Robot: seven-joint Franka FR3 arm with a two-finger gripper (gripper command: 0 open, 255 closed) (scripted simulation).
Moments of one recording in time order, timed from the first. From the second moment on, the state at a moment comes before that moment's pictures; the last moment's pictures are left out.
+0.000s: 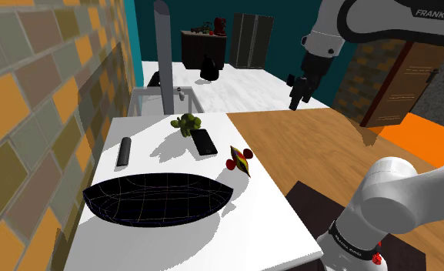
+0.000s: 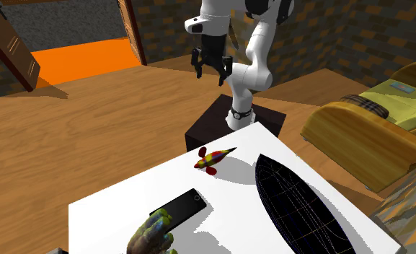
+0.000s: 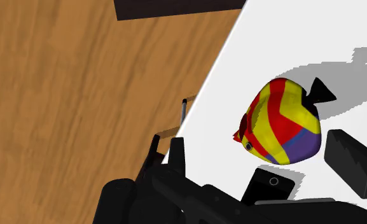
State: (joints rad) arm 0.00 -0.83 -0.07 -2.36 -0.09 1.60 -0.02
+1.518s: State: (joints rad) arm 0.08 -0.24 -0.29 -2.45 0.30 2.07 -0.13
